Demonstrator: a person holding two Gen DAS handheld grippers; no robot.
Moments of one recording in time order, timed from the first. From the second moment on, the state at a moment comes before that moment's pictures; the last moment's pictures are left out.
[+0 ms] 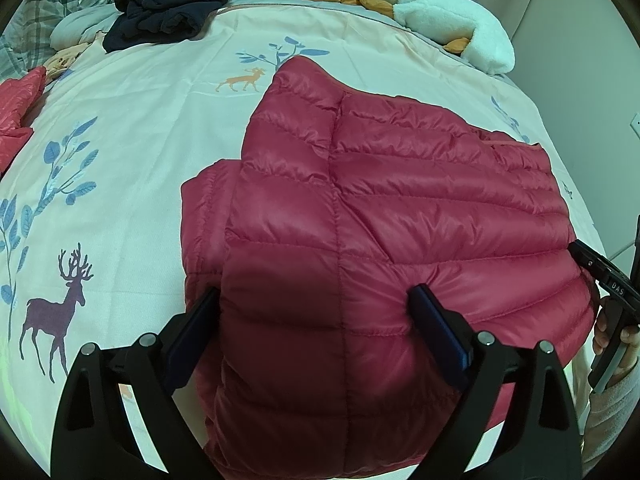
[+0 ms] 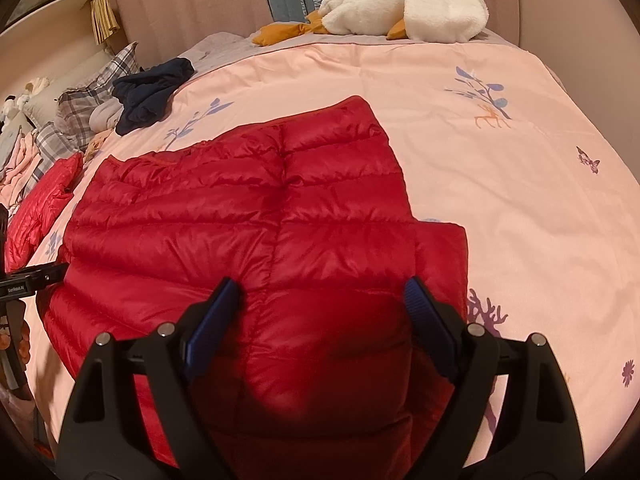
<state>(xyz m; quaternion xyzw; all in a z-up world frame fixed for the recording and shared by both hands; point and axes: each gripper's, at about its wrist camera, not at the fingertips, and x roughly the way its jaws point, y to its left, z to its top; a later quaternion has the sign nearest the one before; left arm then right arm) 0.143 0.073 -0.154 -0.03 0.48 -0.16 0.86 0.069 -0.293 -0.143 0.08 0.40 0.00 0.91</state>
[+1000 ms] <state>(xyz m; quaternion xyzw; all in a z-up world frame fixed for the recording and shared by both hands) 0.139 0.122 -0.142 -0.05 0.47 -0.09 0.88 0.055 -0.309 -0.132 0.07 0.40 -0.04 0.91</state>
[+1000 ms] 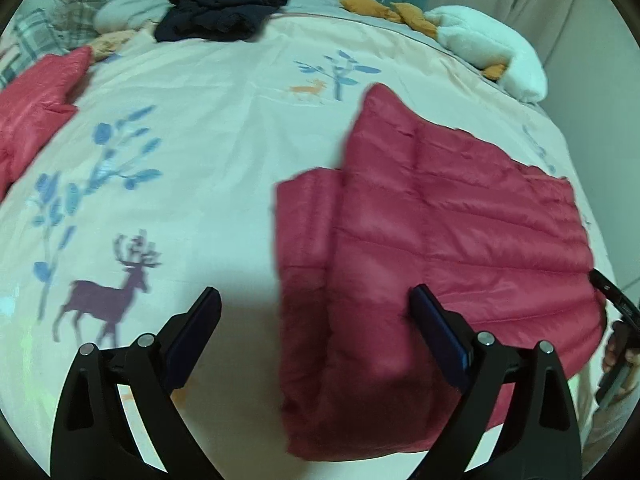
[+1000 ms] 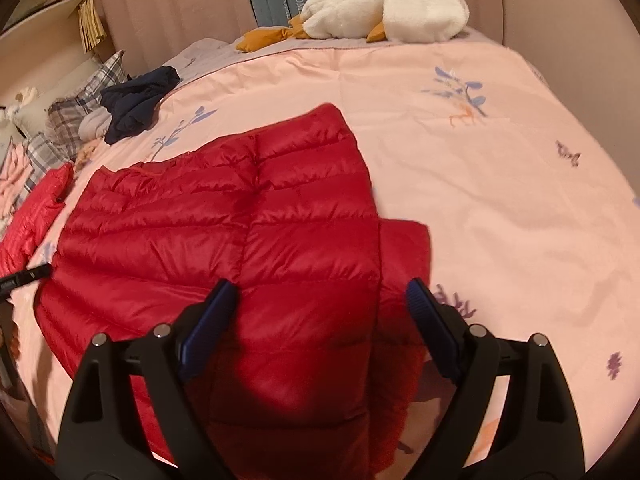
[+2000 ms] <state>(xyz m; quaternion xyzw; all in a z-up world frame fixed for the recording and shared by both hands) 0.226 -0.051 -0.147 0.09 0.49 -0.18 0.85 0.176 -0.202 -0.141 -0.01 0.46 0.05 0.89</state>
